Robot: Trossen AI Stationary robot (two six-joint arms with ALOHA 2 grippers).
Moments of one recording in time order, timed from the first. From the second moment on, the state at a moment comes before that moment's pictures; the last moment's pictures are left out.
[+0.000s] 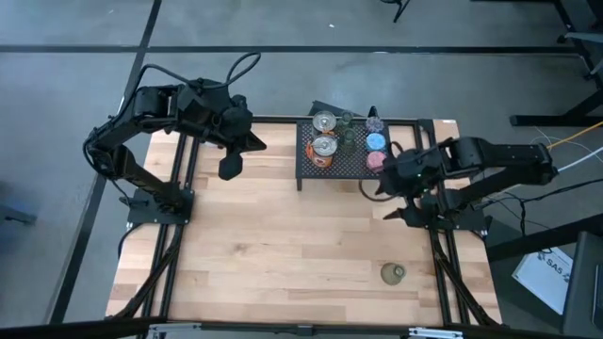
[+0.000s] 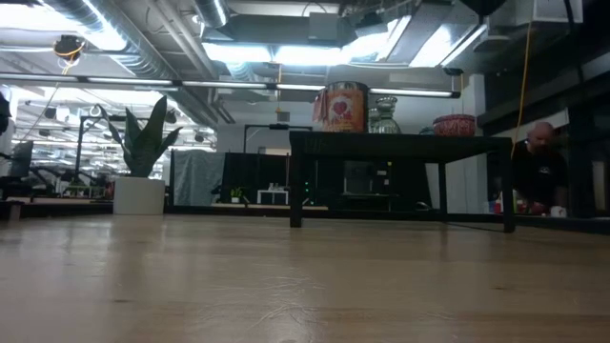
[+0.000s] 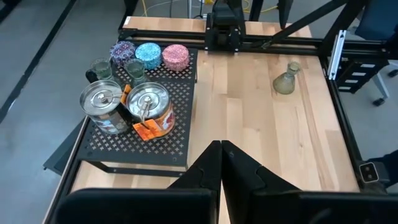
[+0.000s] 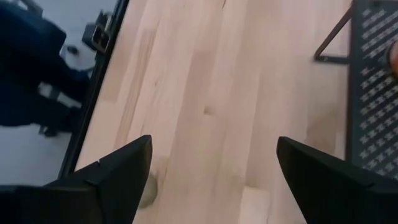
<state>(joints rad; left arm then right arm) 0.14 1.43 2.06 -1.28 0.04 0.01 0.16 1.13 1.34 -1.16 -0.16 0.04</state>
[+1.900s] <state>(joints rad) 0.14 1.43 2.06 -1.28 0.02 0.01 0.90 1.54 1.15 -1.08 -0.02 0.56</state>
